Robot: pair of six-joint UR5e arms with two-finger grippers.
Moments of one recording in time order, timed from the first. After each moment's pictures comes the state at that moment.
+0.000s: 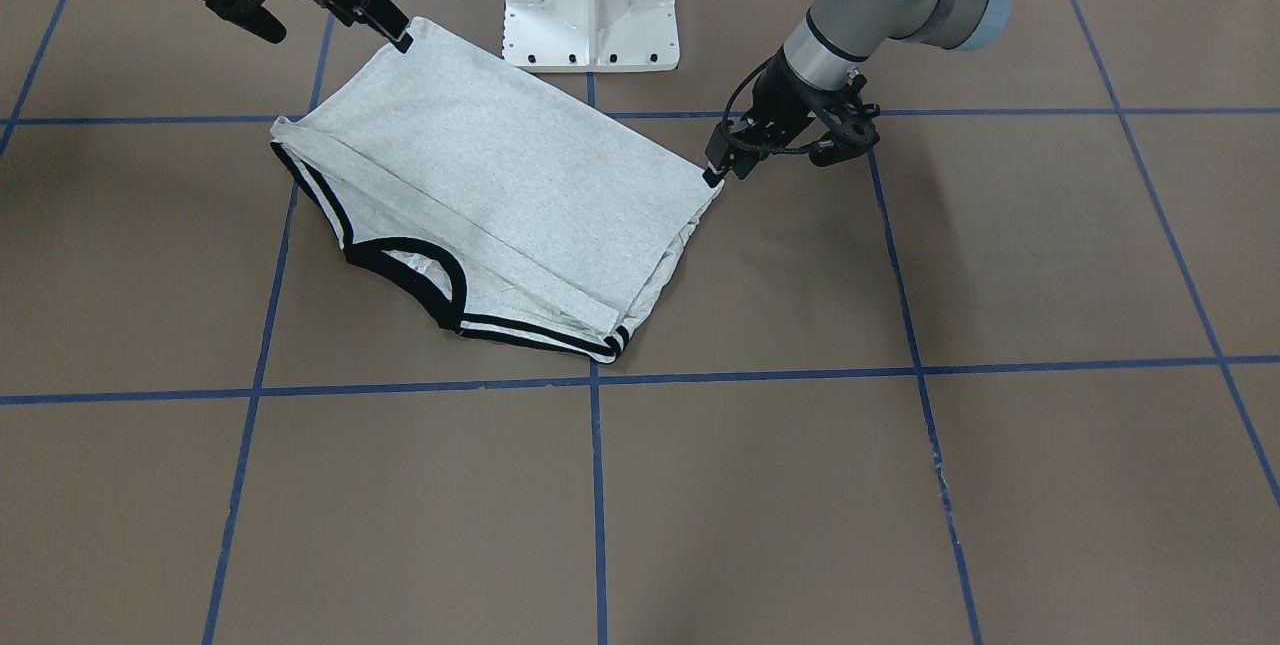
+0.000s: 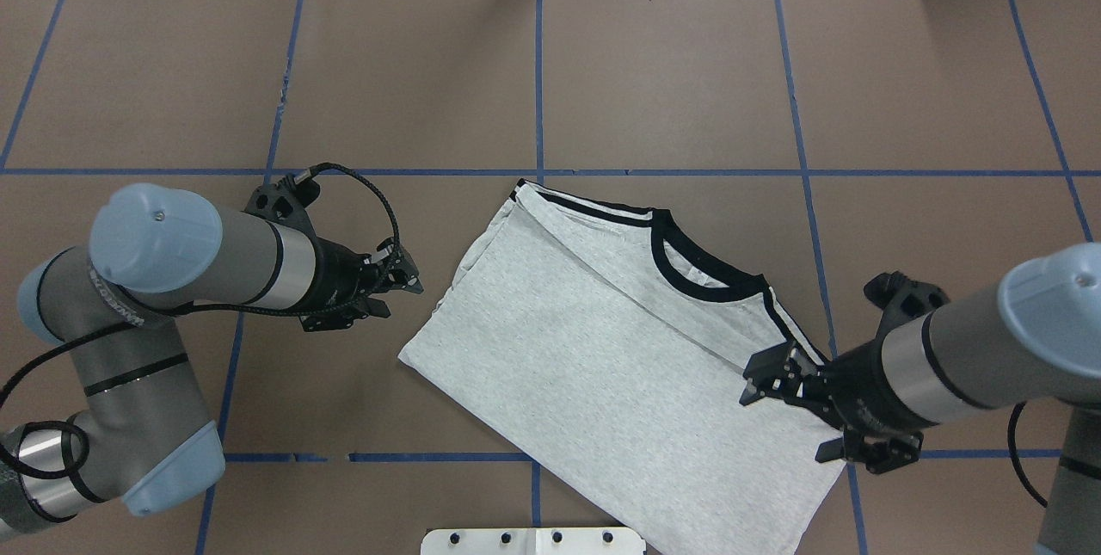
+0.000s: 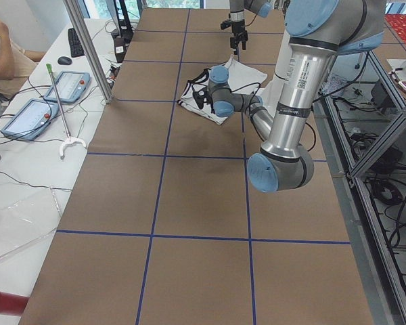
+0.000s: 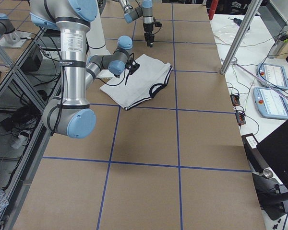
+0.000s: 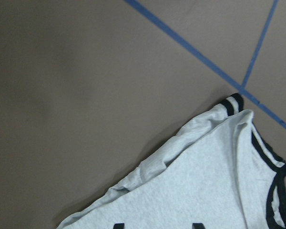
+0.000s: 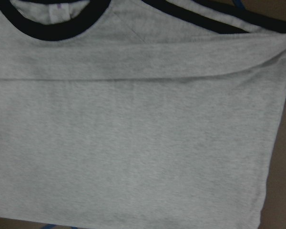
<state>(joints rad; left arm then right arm) -0.51 -1.88 -1.88 -2.08 -1.90 -1.85 0.49 -1.59 2.30 -1.30 2.10 1.97</state>
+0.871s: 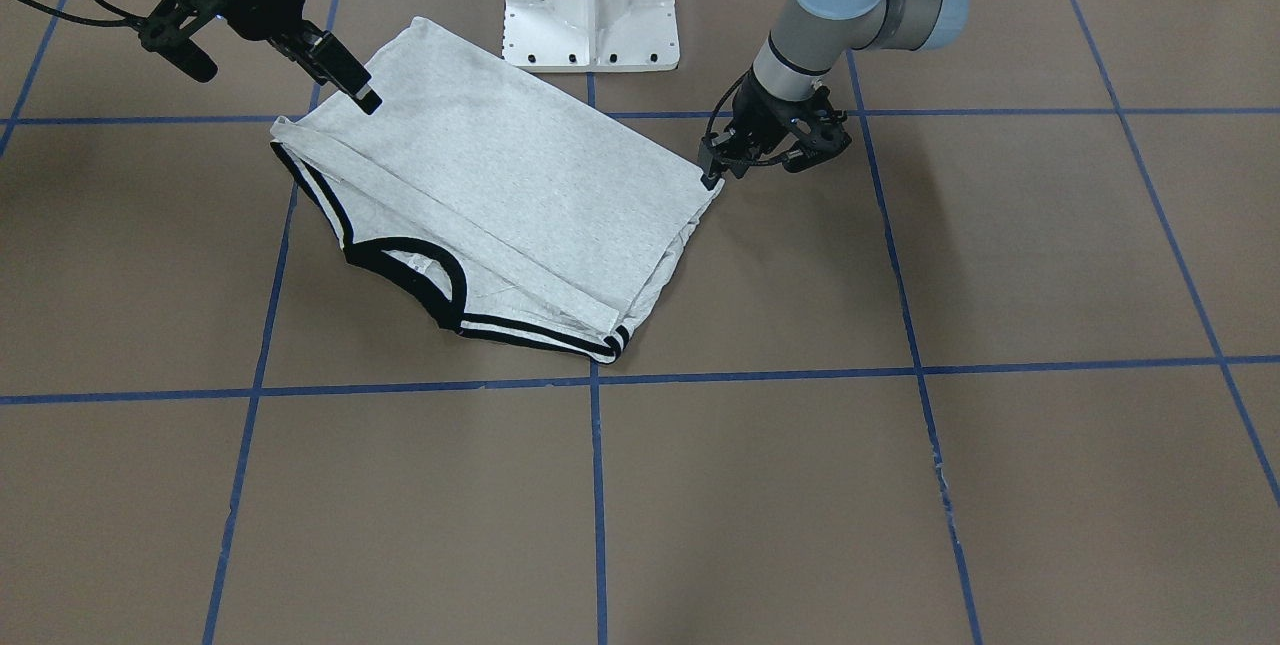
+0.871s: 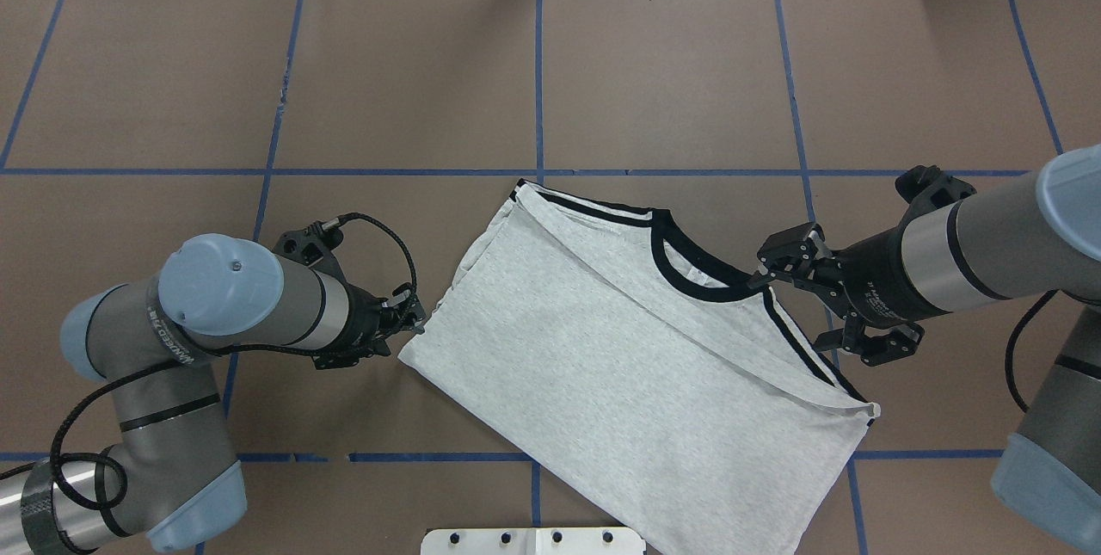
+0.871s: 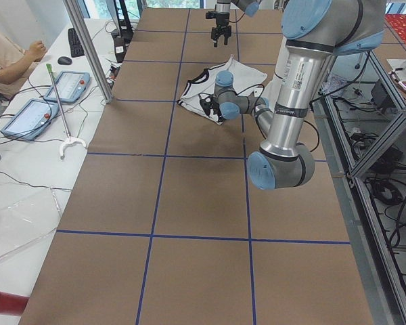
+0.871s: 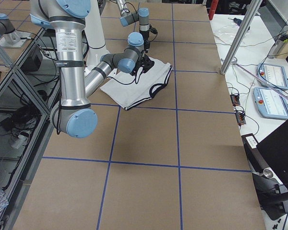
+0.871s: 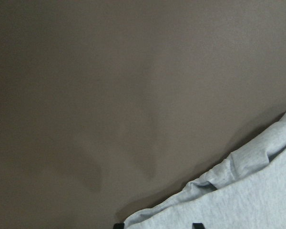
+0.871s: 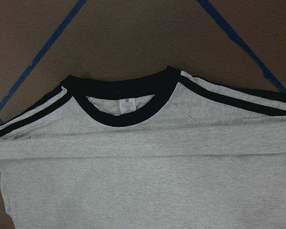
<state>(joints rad) -0.44 -1.90 -1.84 -2.00 -1.86 -1.86 0.64 -1.51 2.23 -1.30 2.09 1.97</state>
